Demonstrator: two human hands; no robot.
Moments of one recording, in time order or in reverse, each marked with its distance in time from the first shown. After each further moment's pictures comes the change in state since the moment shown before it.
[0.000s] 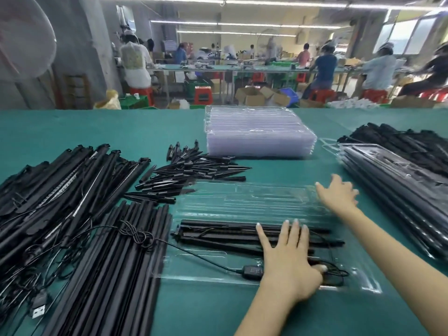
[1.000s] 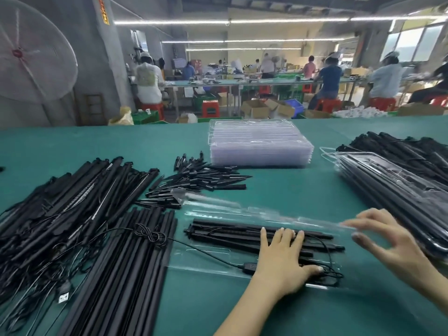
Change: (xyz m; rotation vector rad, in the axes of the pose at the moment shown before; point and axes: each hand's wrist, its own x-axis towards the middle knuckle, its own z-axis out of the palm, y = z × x) left_hand -0.002 -0.001 0.000 -0.061 0.029 0.020; right_hand -0.093 0.105 -0.078 0.305 -0.001 -0.918
